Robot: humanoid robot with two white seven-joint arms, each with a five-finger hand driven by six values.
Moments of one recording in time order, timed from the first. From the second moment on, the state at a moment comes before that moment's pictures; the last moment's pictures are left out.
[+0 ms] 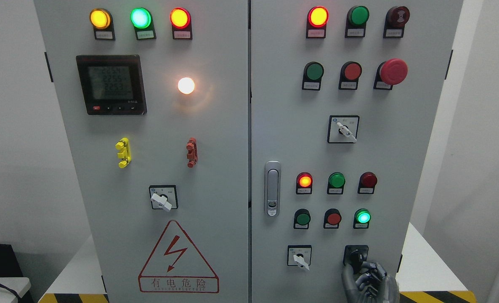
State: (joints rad) left arm 0.00 -0.09 0.08 0.06 0.00 -0.16 0.05; right arm -0.24 0.13 0.06 -1.57 0.21 0.13 -0.42
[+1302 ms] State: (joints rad) left arm 0.00 -0.09 0.08 0.06 0.00 -0.16 0.05; right arm -0.21 0.11 0.05 -1.58 0.23 0.06 -0.43
